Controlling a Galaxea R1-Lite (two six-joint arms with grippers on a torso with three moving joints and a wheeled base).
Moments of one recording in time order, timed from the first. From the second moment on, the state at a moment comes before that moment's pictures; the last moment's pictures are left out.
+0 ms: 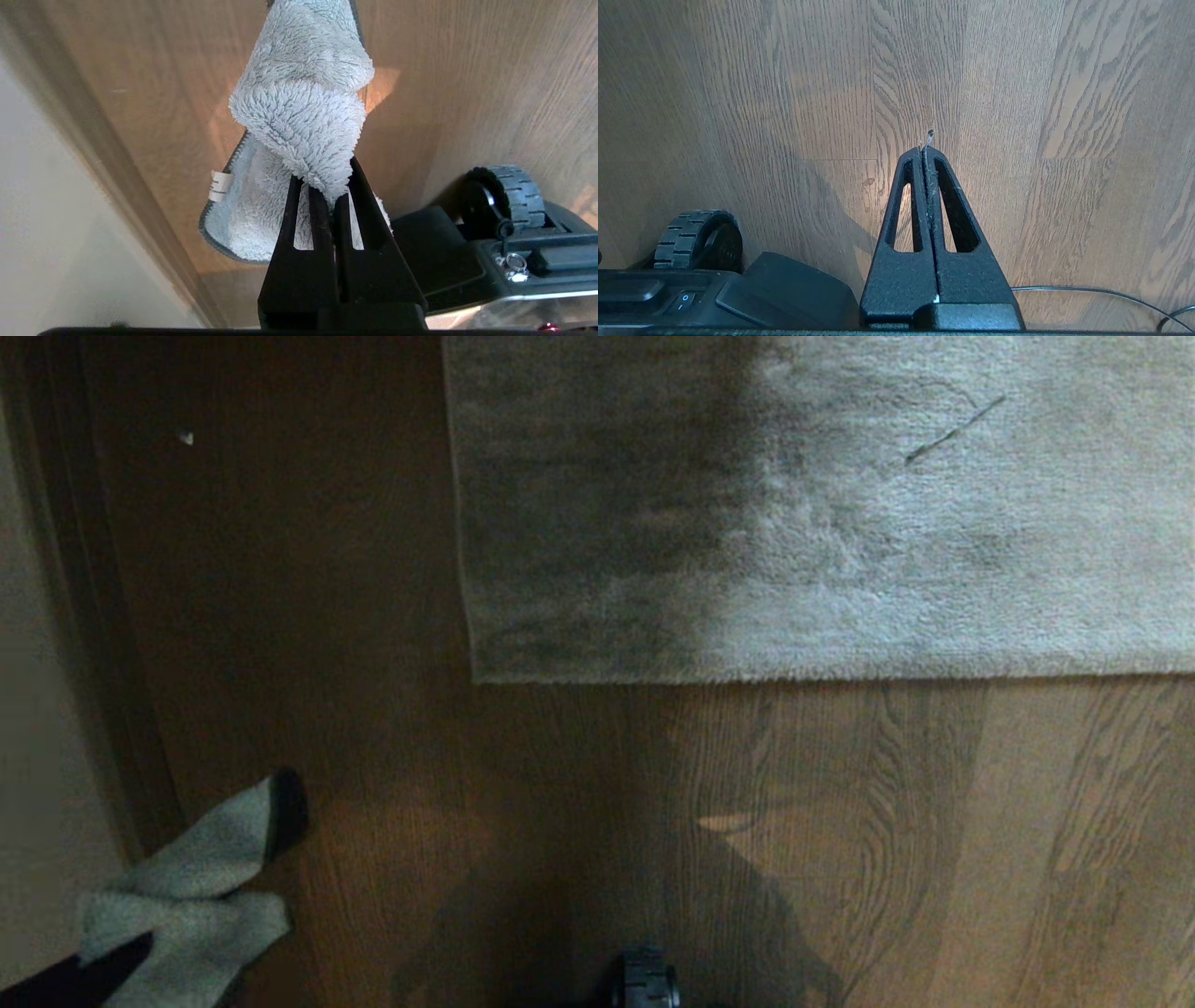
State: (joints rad) left arm -0.01 0.66 -0.24 -0.09 -0.08 0.04; right arm 0.00 0.00 0.00 0.00 -0.01 0.00
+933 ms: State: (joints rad) left arm -0.03 1.12 -0.25 -0.50 -0.09 0.02; right arm 0.00 0.00 0.00 0.01 -0.01 0.00
